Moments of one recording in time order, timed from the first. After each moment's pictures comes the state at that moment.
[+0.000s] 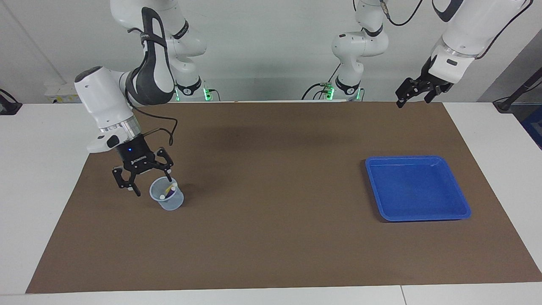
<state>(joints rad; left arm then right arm) 0.03 -0.03 -0.11 -1.54 -0.03 1.42 -0.20 0.02 0.10 -0.01 -1.95 0.30 2.44 -0.61</state>
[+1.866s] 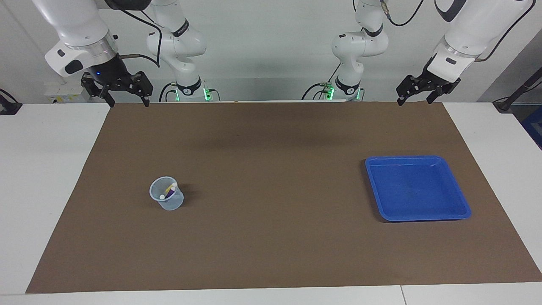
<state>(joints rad) 0.04 -0.02 -0.11 -1.54 -0.03 1.40 -0.08 0.02 0.02 -0.01 -1.45 -0.02 1.40 0.01</state>
